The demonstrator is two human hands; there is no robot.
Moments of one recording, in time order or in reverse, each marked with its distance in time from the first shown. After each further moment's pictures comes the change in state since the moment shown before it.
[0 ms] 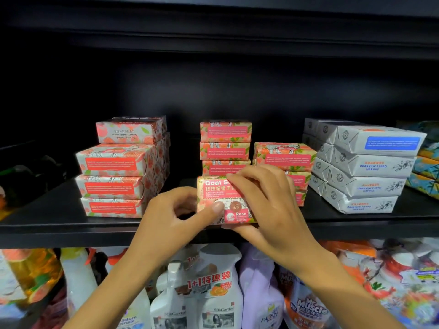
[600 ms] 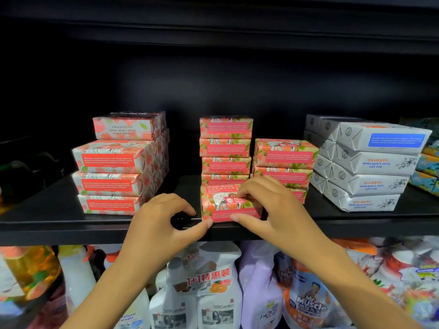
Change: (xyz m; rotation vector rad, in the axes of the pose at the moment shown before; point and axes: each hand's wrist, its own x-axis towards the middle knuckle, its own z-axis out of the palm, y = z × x) left_hand -0.007 -0.022 -0.006 0.491 0.088 0.151; right_hand -0.002 0.022 0.003 0.263 -0.305 0.173
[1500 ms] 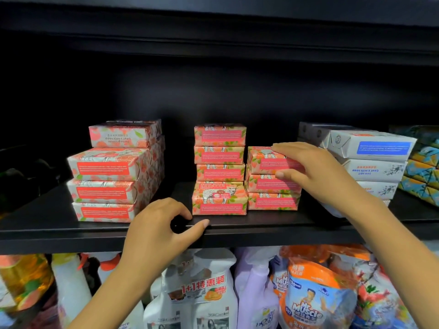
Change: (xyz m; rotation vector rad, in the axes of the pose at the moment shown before) left_hand 0.003 0.002 0.010 0.102 0.076 0.005; right_hand 0.029 0.055 -0.071 -0.250 -0.045 0.185
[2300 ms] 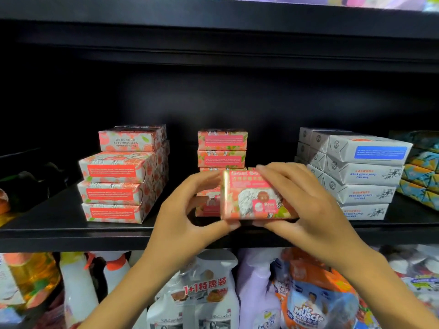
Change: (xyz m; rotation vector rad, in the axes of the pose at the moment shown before) left_hand 0.011 0.041 -0.008 -0.723 -0.051 0.072; right_hand -0.053 -0.052 0.007 0.105 0.242 -0.287
